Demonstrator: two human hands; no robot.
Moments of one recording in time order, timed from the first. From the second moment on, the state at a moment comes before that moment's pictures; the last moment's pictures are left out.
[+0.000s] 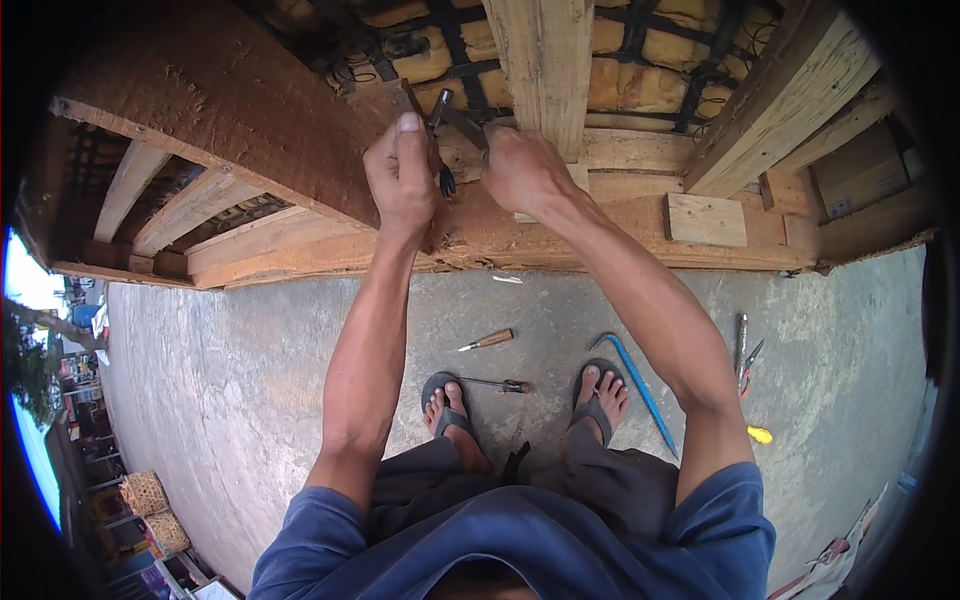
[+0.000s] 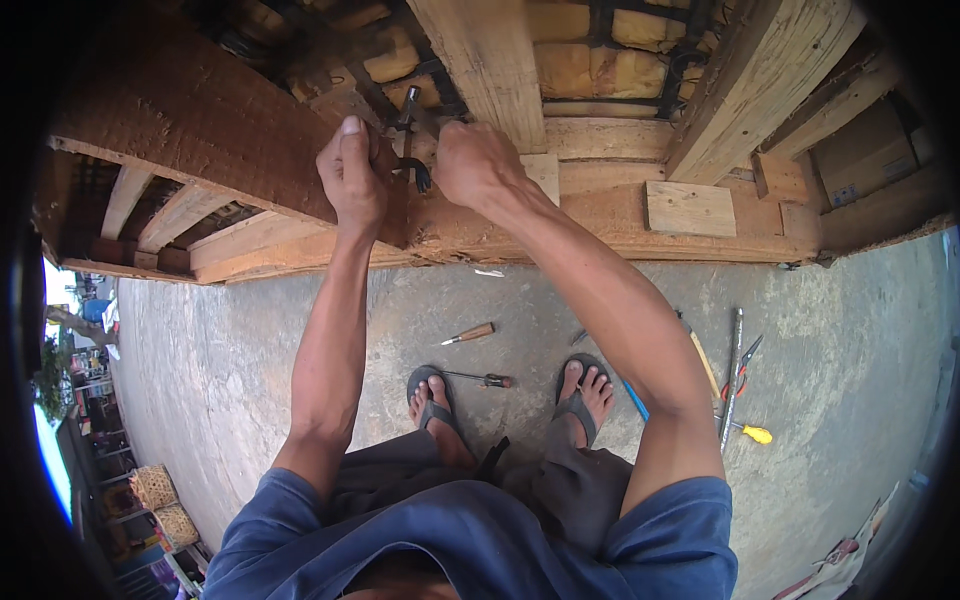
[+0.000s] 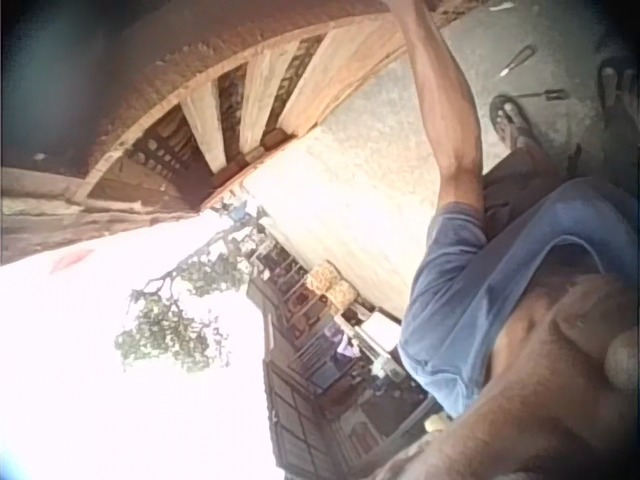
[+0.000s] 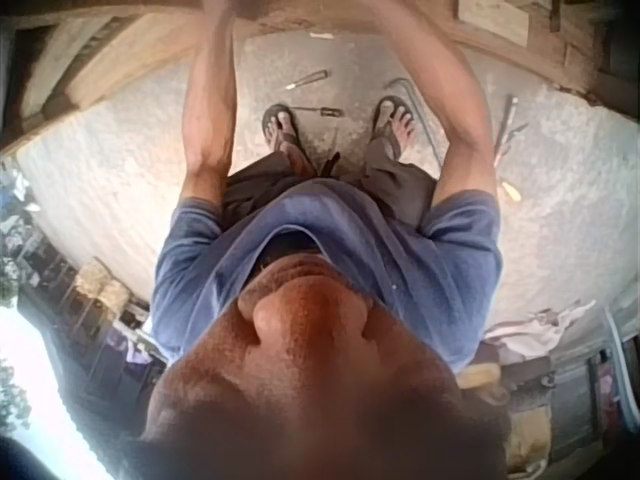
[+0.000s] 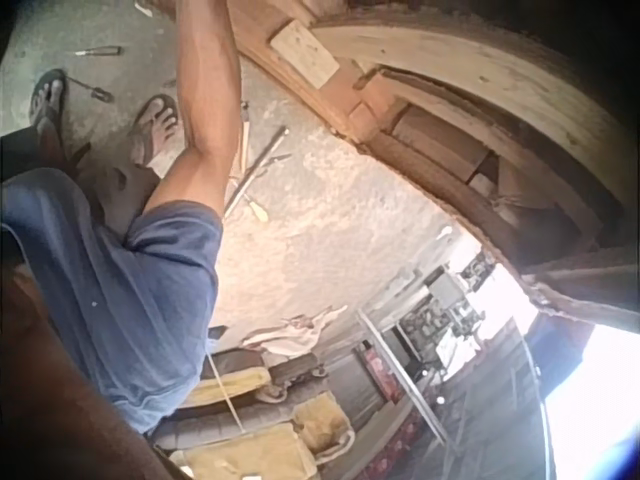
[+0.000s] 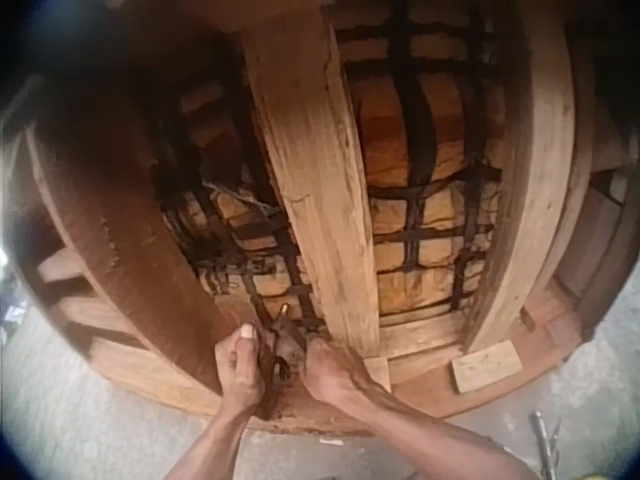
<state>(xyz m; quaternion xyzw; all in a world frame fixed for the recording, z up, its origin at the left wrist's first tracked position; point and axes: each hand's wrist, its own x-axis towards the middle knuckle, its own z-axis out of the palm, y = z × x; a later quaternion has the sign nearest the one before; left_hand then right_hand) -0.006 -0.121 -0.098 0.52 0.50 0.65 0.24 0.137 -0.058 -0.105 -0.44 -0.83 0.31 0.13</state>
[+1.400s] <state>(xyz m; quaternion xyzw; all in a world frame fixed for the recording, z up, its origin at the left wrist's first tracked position) -0.027 -0.135 -0.104 0.50 0.46 0.68 0.28 0.081 -0.044 -0.059 -0.43 -0.88 0.18 -0.07</state>
